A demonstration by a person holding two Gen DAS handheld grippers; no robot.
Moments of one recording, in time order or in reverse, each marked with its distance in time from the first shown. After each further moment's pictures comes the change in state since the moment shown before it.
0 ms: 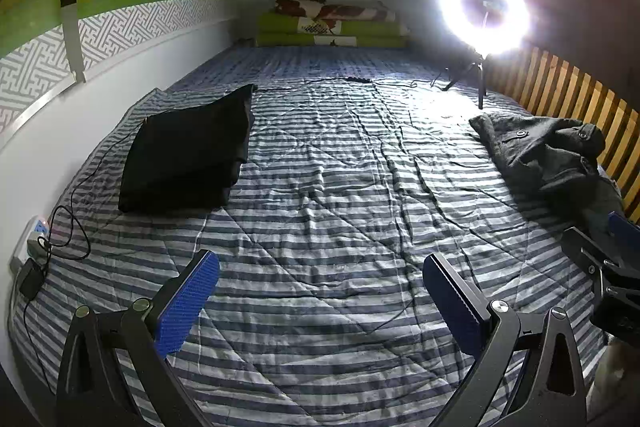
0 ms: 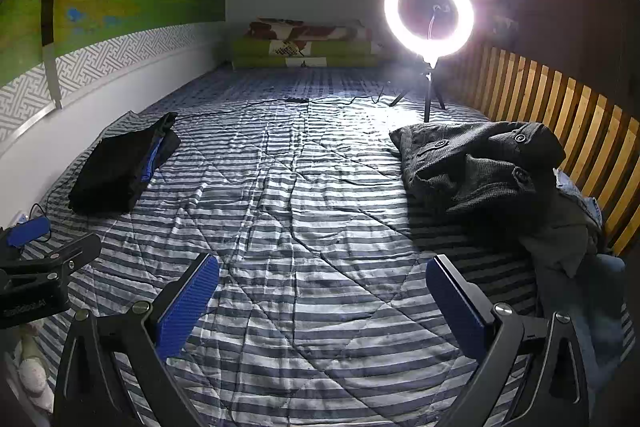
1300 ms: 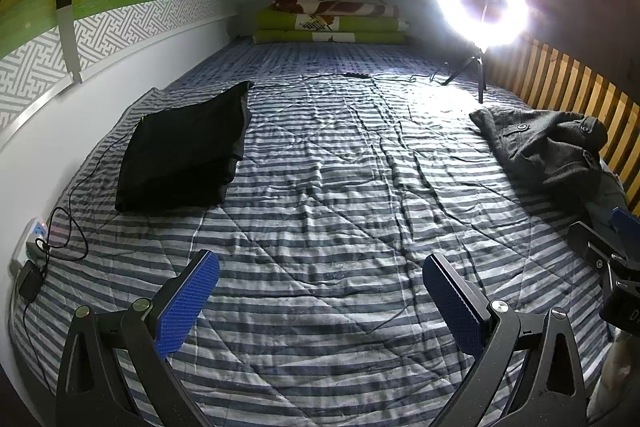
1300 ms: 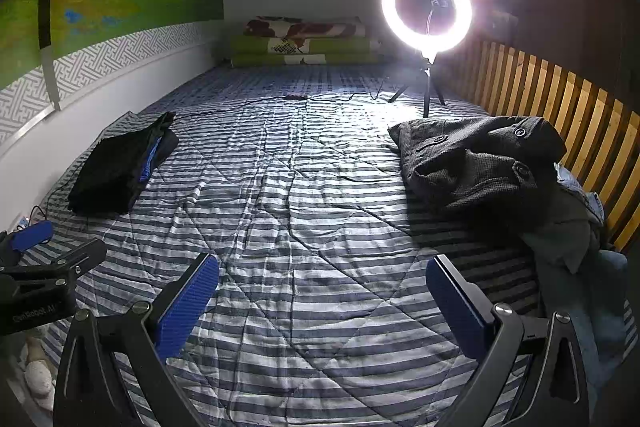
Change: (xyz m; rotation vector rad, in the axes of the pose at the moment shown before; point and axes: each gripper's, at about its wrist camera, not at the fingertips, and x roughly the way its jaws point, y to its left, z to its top) left arm 0.010 -0.008 -0.004 0.013 0.011 0.011; right arm 0.003 -0.004 -0.001 0.012 0.009 0.007
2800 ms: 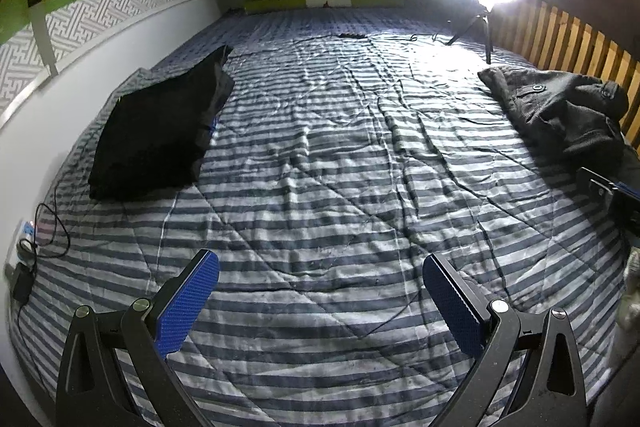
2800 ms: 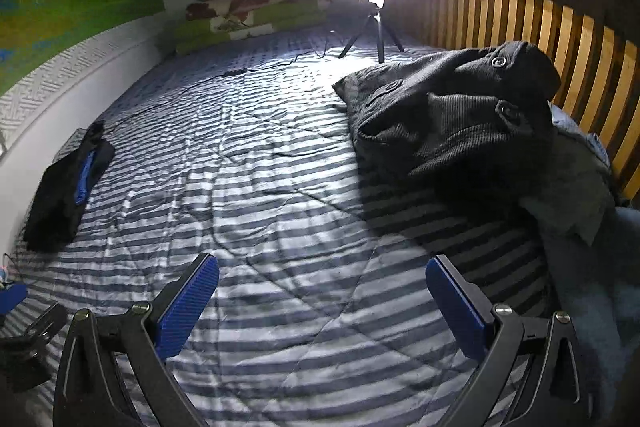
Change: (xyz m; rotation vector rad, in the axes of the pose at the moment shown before) left arm 0.059 -0.021 -0.004 0.028 0.126 0.024; right arm 0.082 -0.072 0.007 0.166 0.119 -0.079
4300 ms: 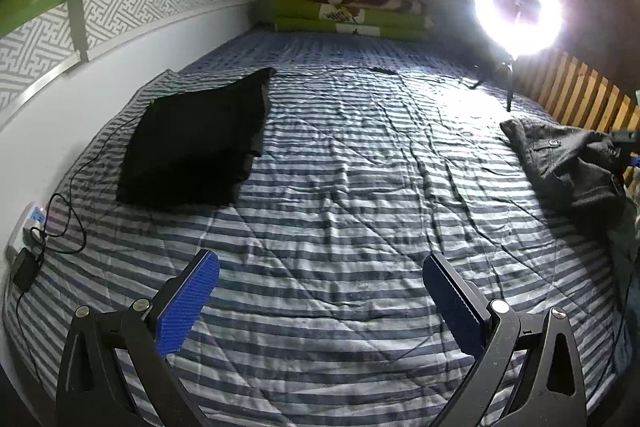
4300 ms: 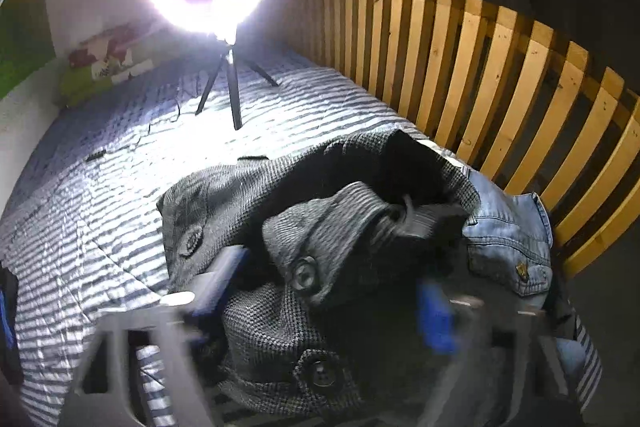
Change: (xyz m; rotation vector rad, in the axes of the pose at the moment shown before) left arm -0.024 0.051 0.015 -0.121 -0.092 0.026; right arm 0.073 -0.160 0.163 0.174 0.047 -0.271
